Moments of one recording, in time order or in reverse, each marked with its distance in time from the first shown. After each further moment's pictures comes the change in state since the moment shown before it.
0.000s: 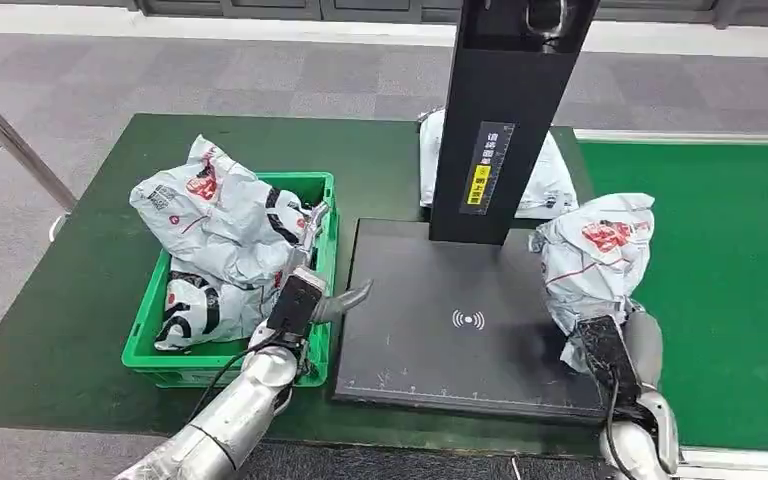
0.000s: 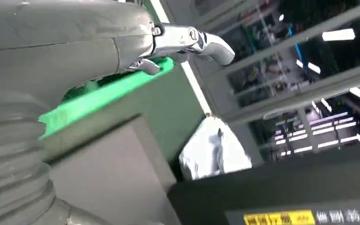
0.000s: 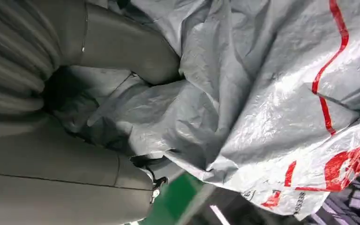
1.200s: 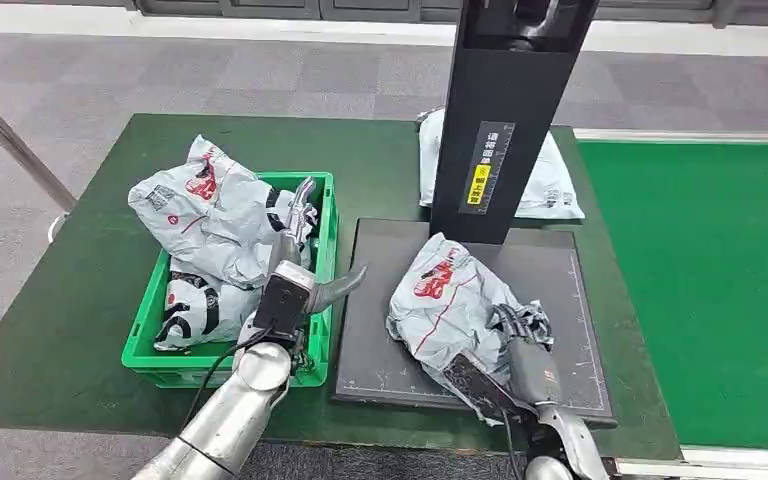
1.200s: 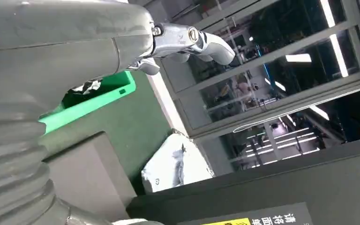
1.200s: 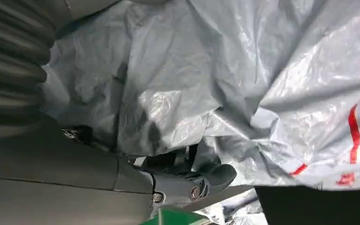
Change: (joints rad) left arm 0.072 -0.016 0.072 -0.242 -0.135 -0.024 0.057; right arm 0.045 0.031 0.296 -0.052 0.354 0.284 0.347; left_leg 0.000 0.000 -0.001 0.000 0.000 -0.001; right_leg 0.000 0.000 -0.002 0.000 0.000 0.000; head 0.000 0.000
